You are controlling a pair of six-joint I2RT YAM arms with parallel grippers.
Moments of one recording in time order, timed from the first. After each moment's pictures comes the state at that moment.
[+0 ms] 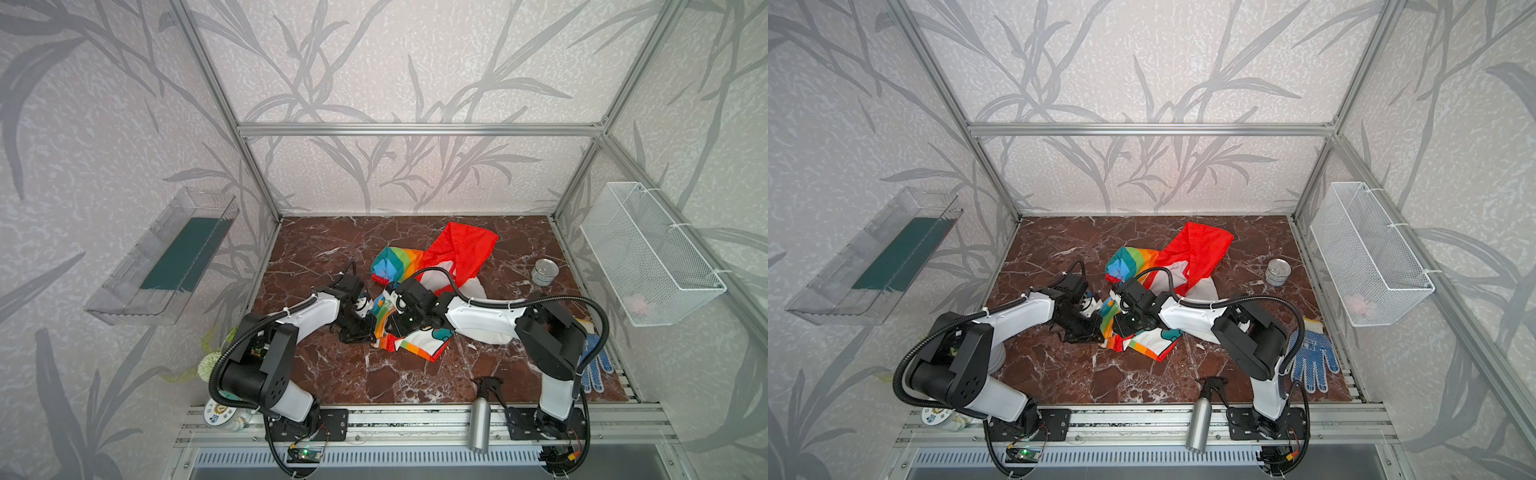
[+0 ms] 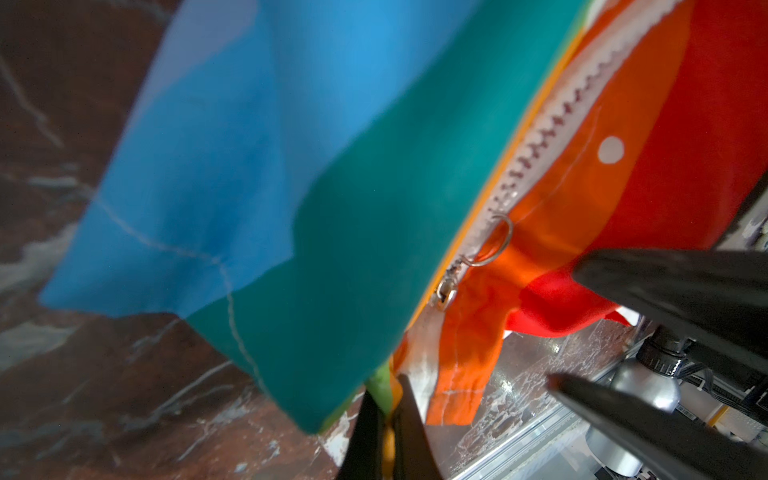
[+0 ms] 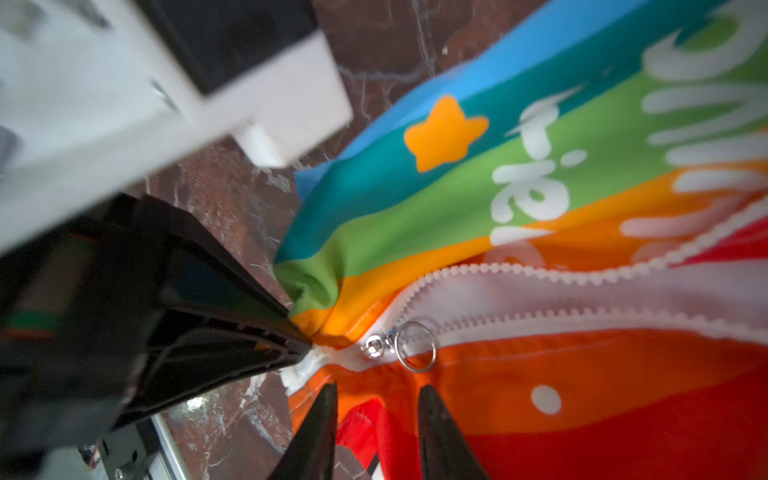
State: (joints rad) left arm -0.33 1.54 0.79 -0.71 0.45 -0.29; right arm 0.93 1.93 1.20 -0.24 -0.27 0.45
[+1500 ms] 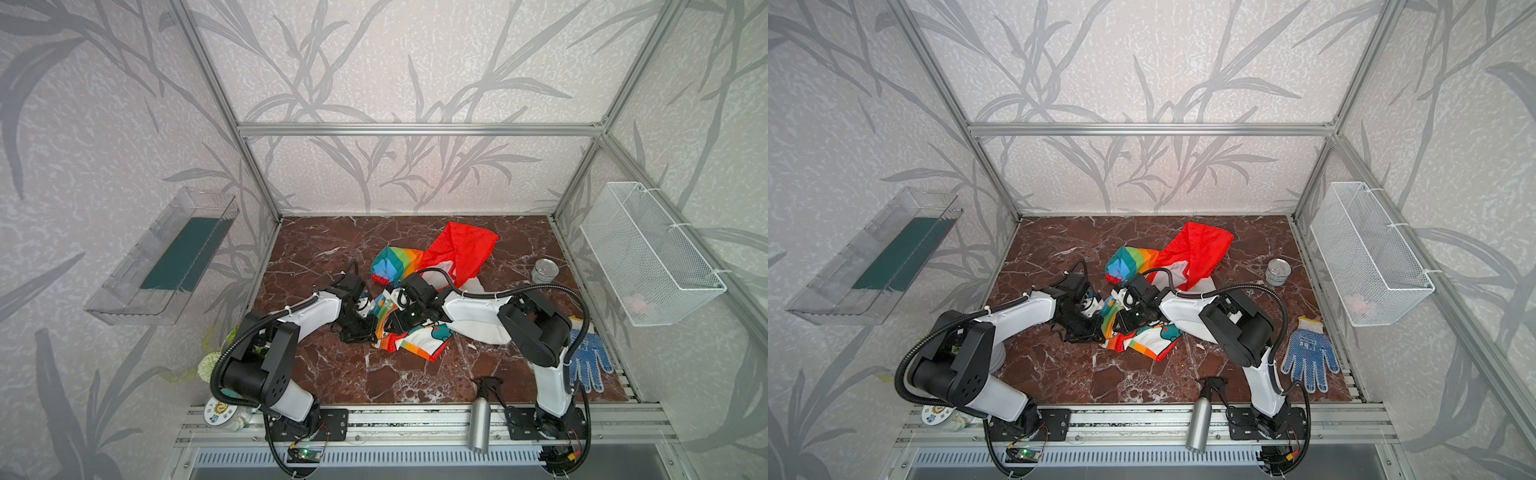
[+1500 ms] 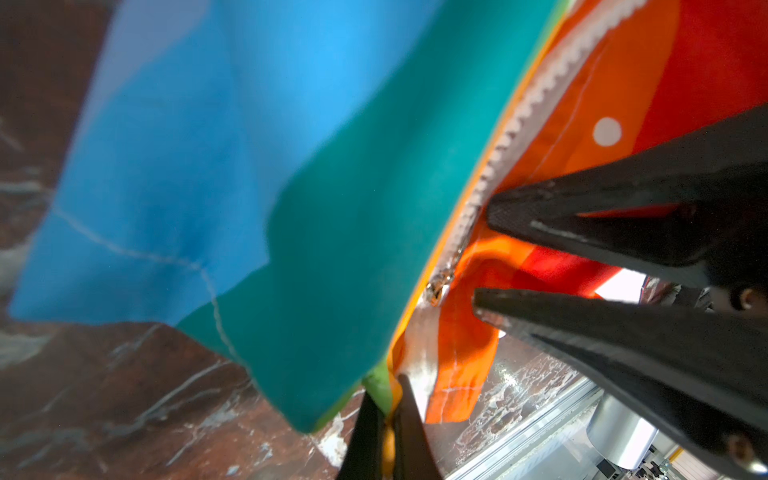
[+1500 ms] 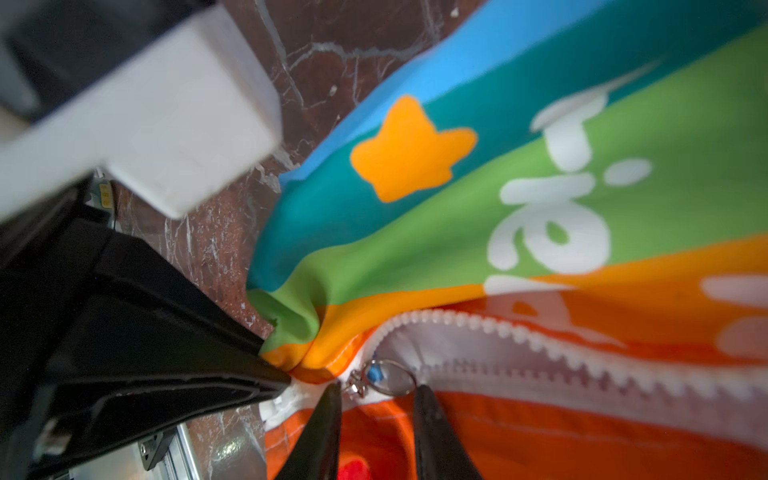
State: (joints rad) left arm -0.34 1.55 0.80 -0.72 0.46 -0.28; right arm 0.84 2.02 1.23 -0.17 -0.49 0.42
